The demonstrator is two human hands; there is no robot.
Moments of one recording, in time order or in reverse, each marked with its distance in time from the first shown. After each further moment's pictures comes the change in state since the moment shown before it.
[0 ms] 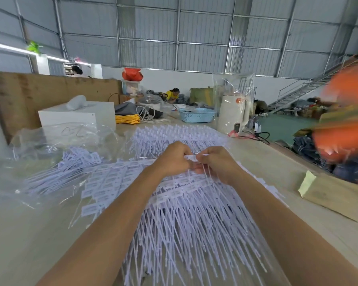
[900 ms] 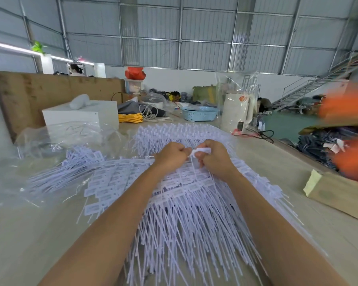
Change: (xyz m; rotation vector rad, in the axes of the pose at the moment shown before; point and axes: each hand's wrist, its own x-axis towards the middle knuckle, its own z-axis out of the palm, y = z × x) left_hand 0.001 -0.005 0.002 -0.196 0.084 -0.286; right_hand 0.013 0.008 0.009 -0.252 0.093 -0.266
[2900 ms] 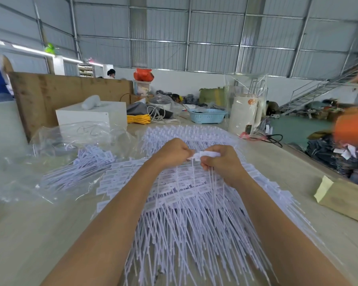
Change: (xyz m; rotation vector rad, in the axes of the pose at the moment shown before) left_hand -0.001 -0.002 -0.035 0.039 -0.125 0.065; right_hand -0.015 -0.015 0.001 0.145 -0.020 0.052
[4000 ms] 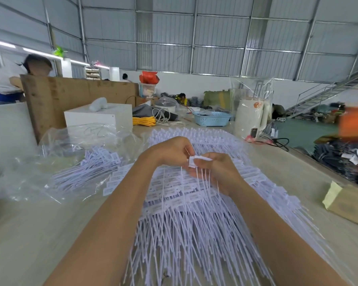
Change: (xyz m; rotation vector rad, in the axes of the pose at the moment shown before) left_hand -0.012 0.008 -0.029 0.139 -0.171 0.052; right_hand -0.005 -0.003 0.026 0.374 -0.132 0.204
